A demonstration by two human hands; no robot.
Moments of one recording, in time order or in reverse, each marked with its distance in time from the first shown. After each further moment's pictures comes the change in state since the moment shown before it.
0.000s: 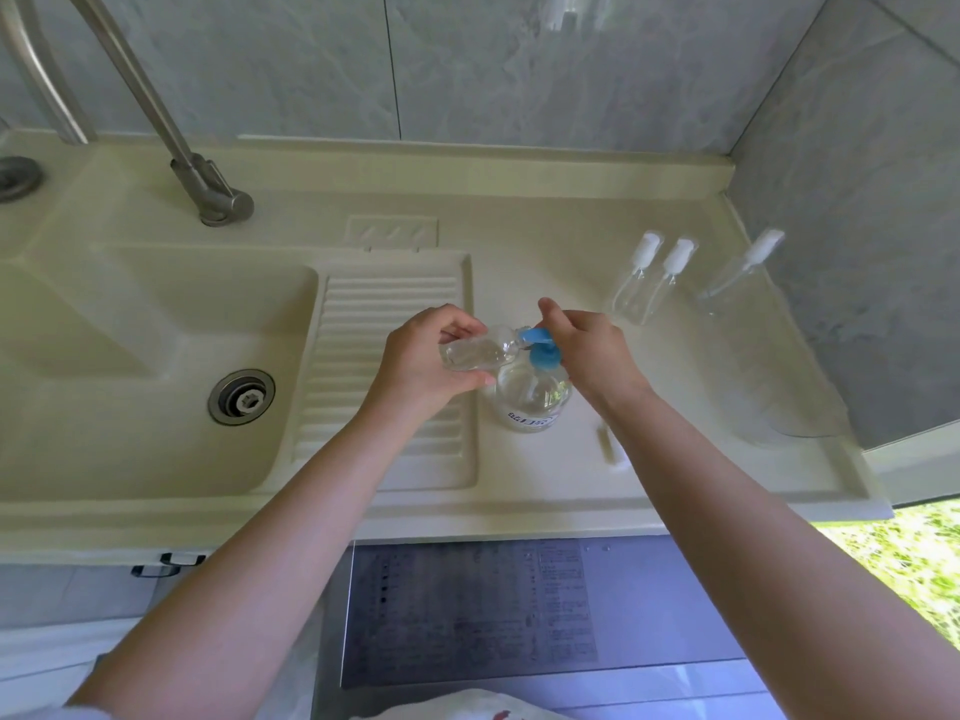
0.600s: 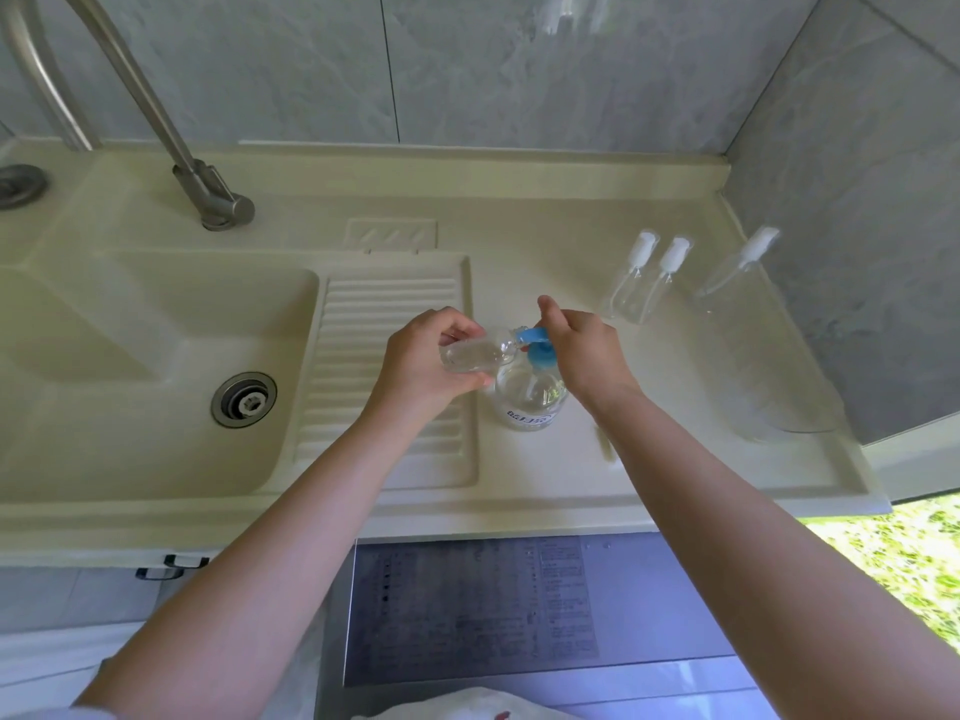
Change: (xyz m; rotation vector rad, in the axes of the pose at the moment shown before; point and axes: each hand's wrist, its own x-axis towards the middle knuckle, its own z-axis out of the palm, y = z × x) left_hand -0.003 -0.001 0.002 0.042 0.007 0.006; right_hand -0.006 -0.002 0.005 -0.050 0.042 -0.043
